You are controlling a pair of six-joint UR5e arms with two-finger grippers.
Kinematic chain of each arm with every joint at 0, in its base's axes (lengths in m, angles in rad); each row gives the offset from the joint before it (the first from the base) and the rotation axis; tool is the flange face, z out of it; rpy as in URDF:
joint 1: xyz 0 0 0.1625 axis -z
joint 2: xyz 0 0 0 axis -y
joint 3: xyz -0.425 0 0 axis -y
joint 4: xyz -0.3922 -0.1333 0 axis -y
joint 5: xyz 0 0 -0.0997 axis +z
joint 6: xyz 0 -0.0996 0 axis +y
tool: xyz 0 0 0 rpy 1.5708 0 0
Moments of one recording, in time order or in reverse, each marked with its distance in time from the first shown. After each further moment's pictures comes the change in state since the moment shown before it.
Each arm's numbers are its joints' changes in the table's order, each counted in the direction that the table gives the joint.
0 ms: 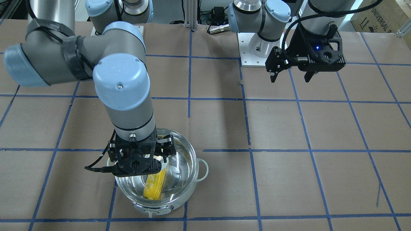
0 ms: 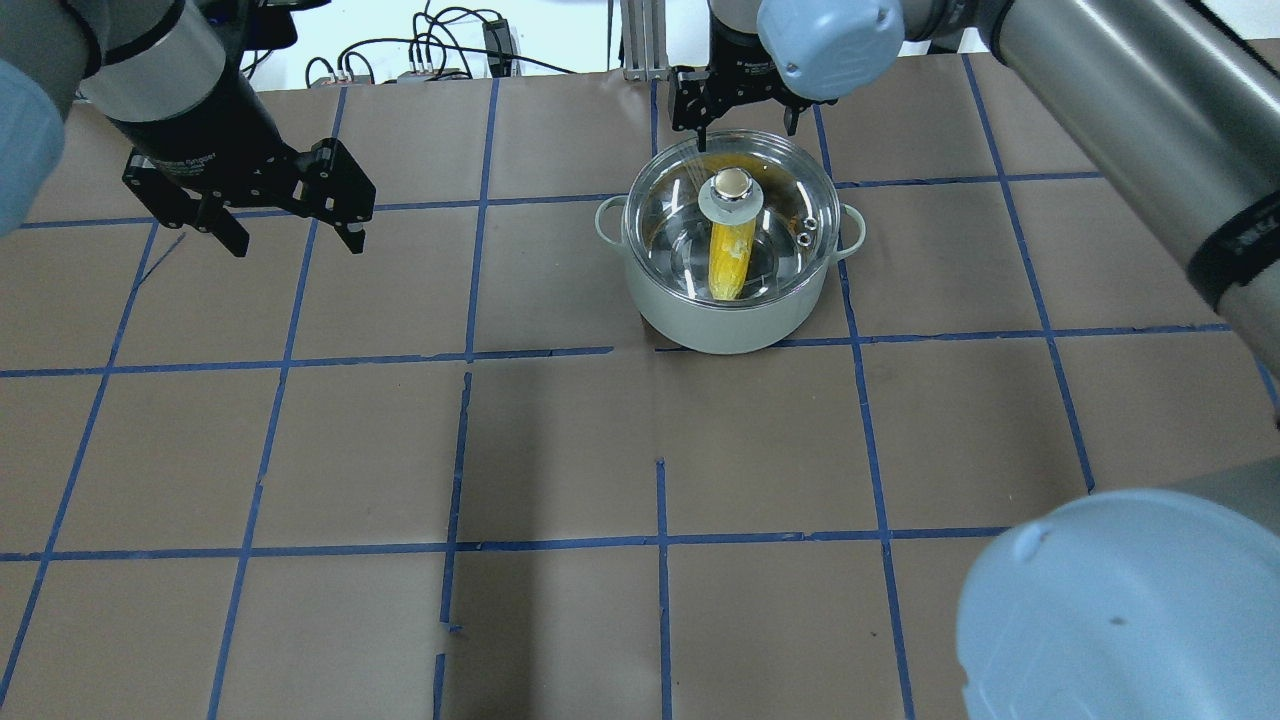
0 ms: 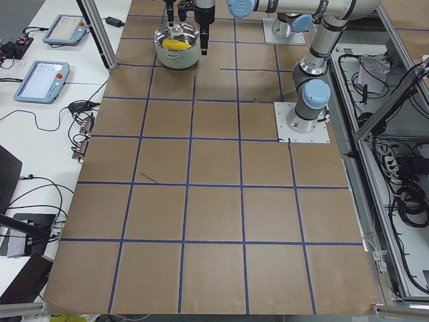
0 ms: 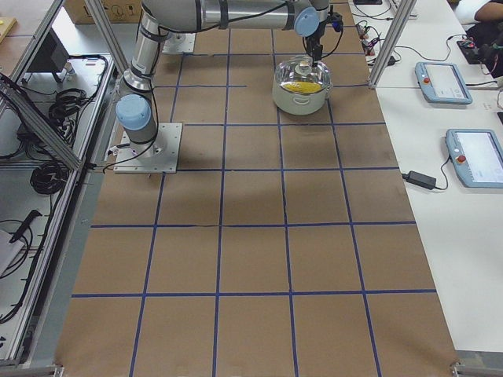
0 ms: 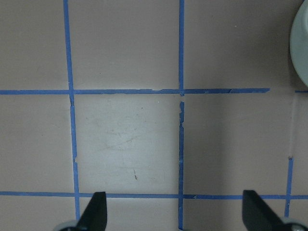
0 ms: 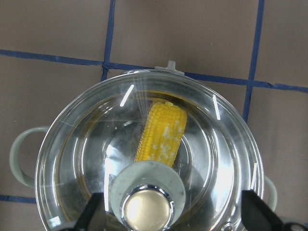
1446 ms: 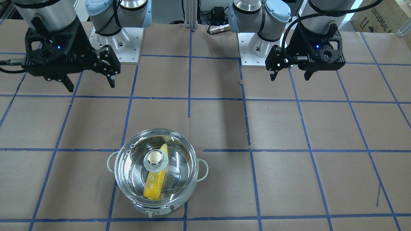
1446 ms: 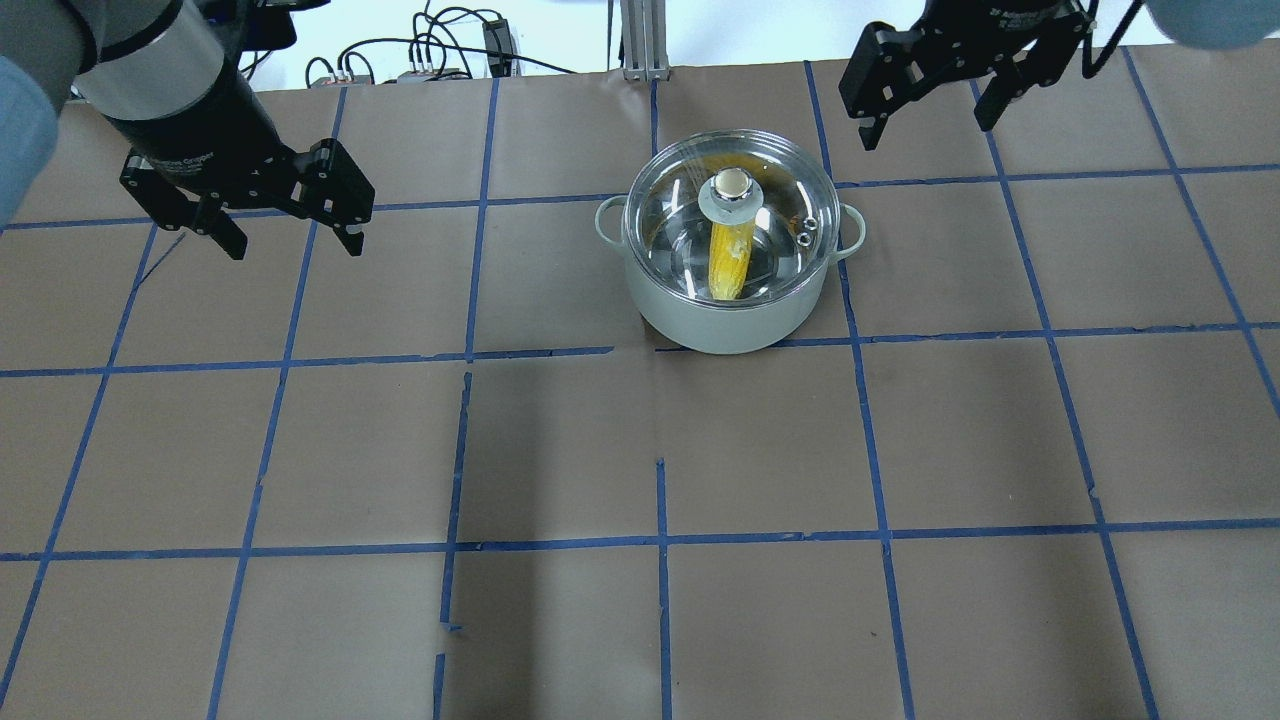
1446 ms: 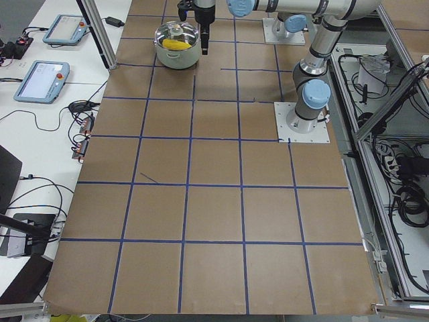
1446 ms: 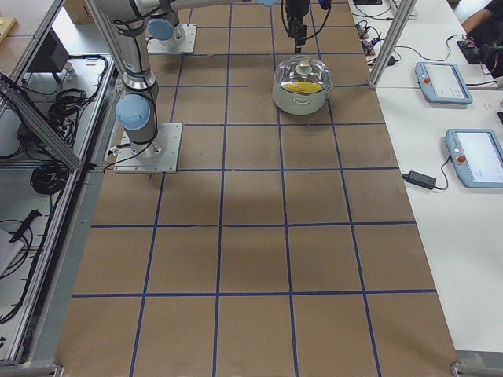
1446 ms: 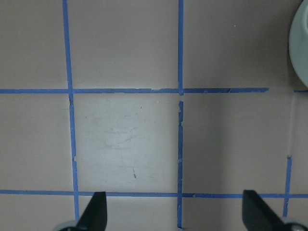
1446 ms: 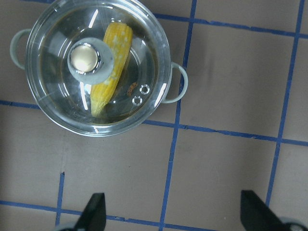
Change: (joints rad) left arm 0.000 -0.003 0.018 -0.044 0.000 0.006; right arm 0.173 -0.433 0.256 0.209 -0.077 0.196
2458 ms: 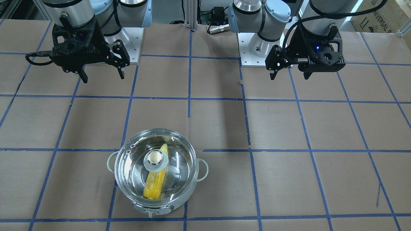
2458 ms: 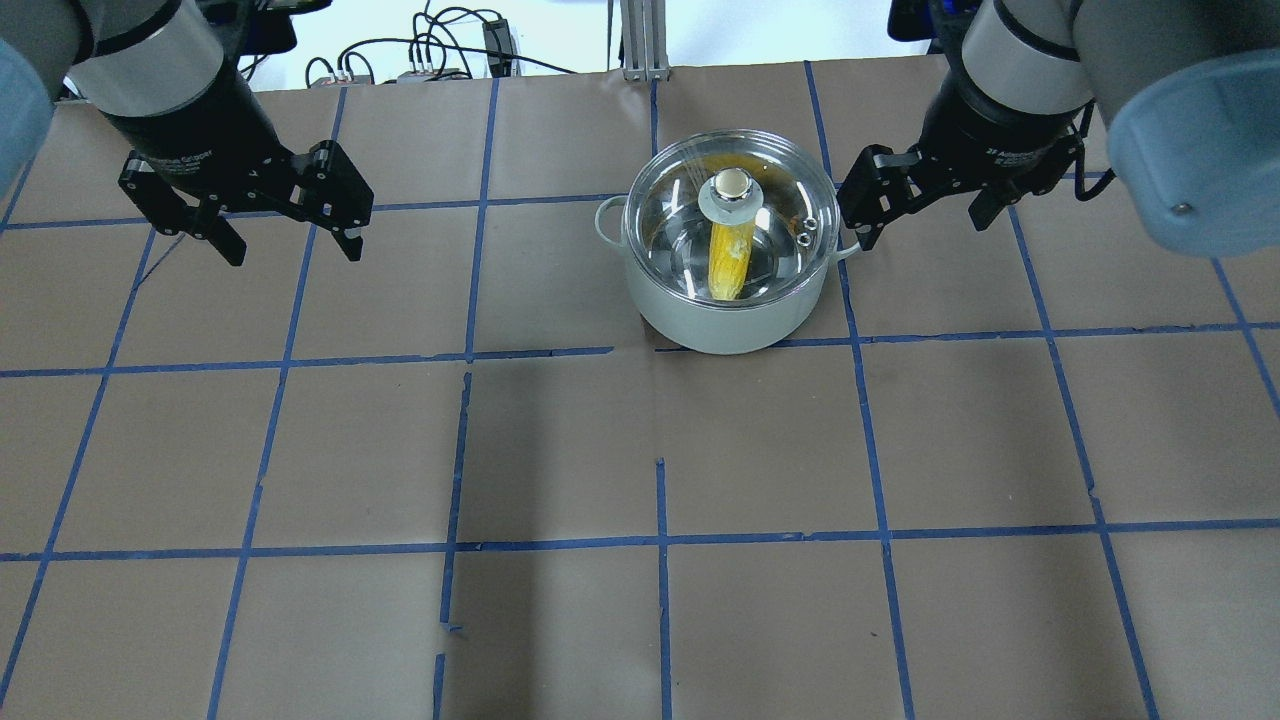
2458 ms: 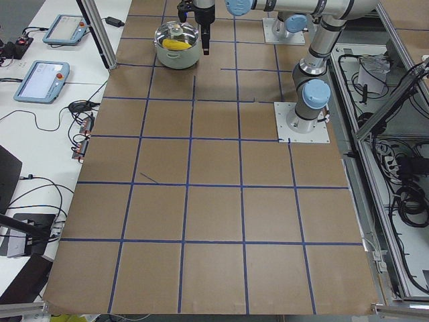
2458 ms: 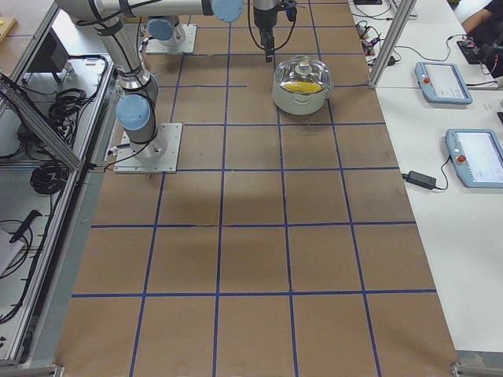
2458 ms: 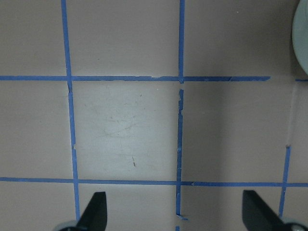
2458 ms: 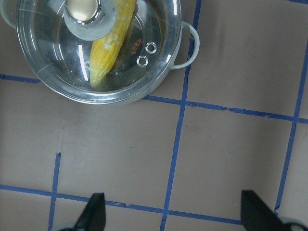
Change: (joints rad) left arm -0.002 -0.011 0.012 -0.028 0.004 0.005; right arm -0.005 -0.086 0.183 -0.094 0.004 0.001
